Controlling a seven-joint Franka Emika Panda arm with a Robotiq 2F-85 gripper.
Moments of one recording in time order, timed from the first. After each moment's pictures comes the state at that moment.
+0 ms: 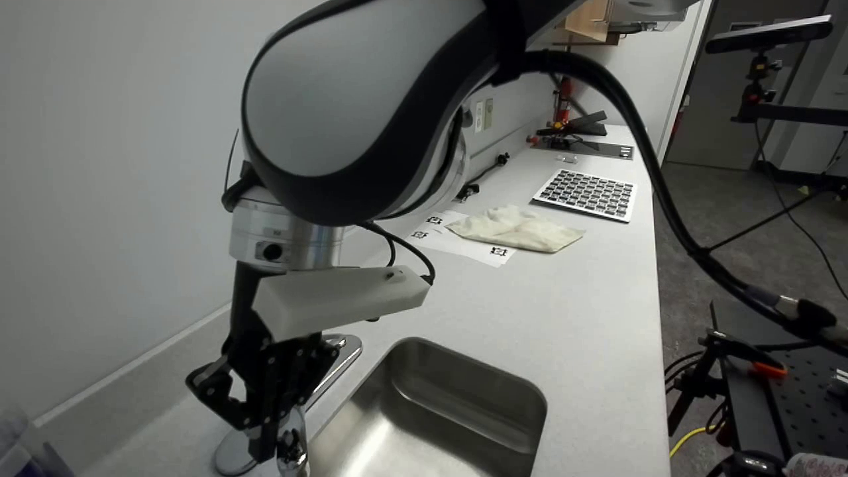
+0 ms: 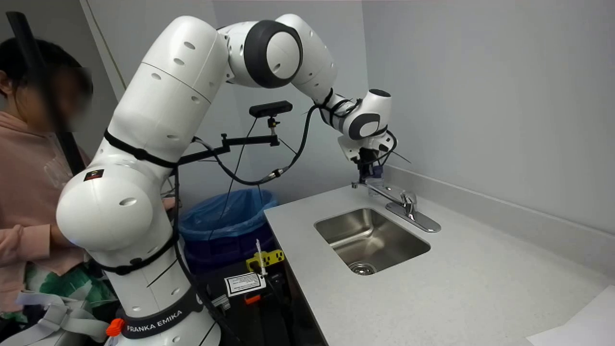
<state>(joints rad) 0.22 0.72 0.30 -1.58 0.27 2.41 0.39</state>
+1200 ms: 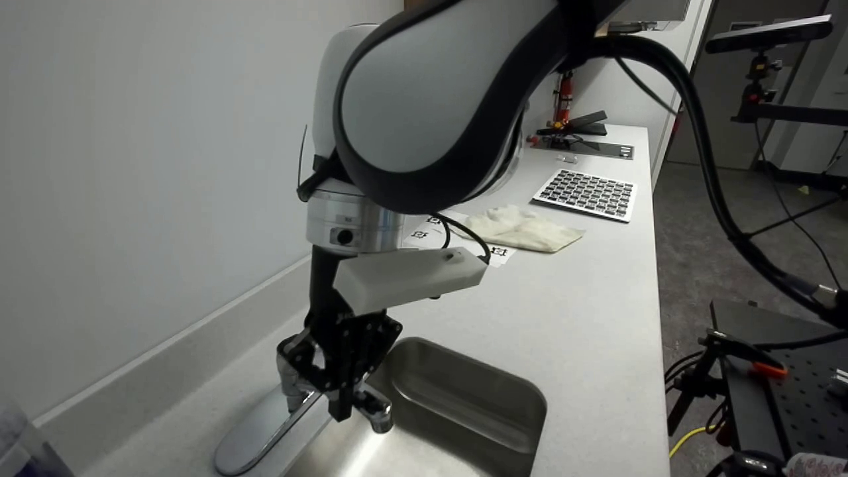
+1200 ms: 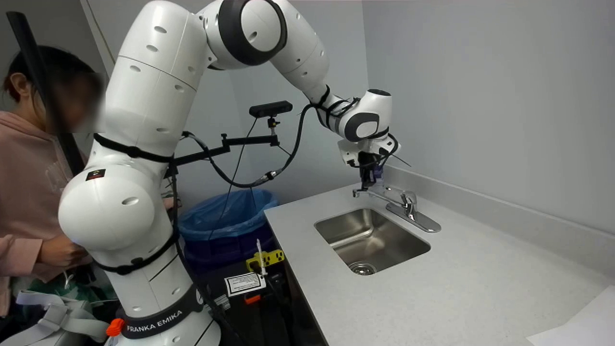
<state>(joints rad) 0.24 0.58 0.20 -1.79 0.30 2.44 0.44</state>
